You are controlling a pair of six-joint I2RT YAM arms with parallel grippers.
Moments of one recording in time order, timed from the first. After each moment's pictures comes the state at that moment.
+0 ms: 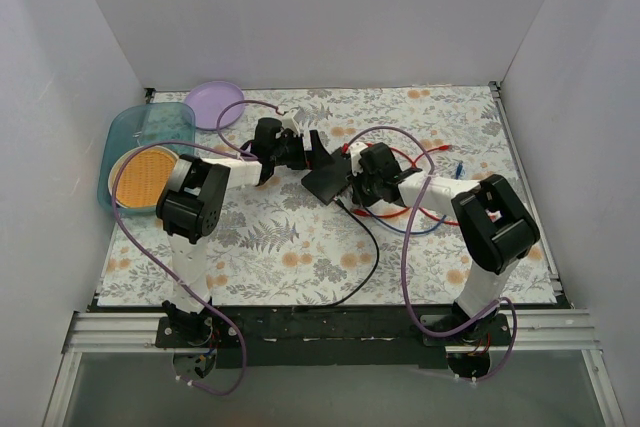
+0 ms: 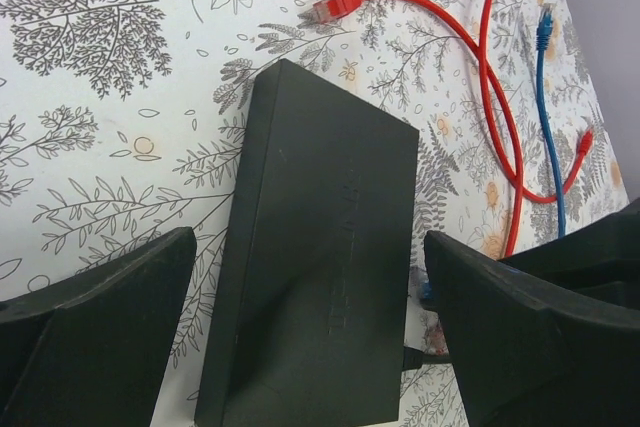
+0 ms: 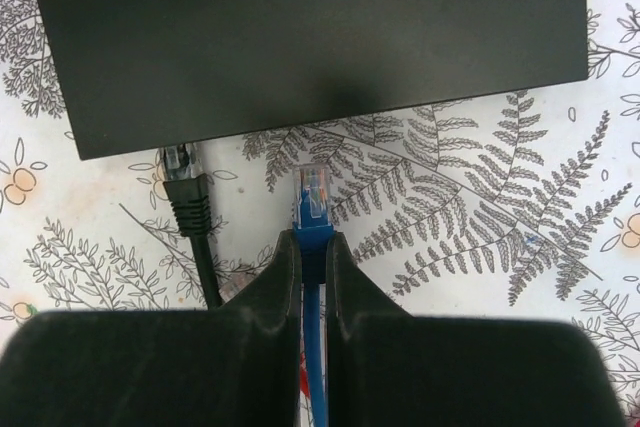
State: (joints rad) left arm -0.38 2.06 1.19 0.38 0.54 -0.46; right arm 0.59 1.76 0.98 -0.09 -0.11 -0.01
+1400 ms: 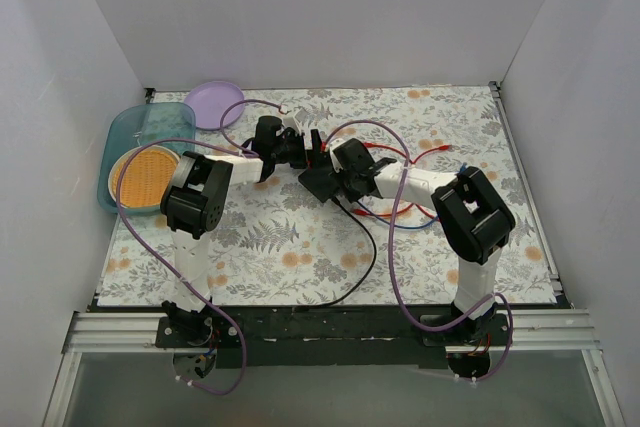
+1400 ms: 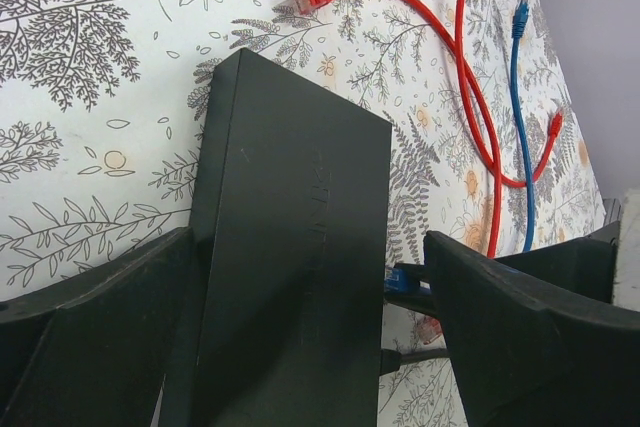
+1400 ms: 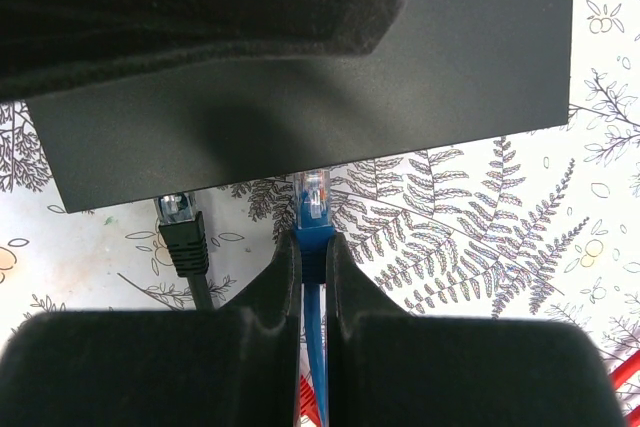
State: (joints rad) left arm -0.38 2.11 1.25 0.39 0.65 -0.48; right arm 0.70 1.89 1.20 -0.26 0.13 -0.02
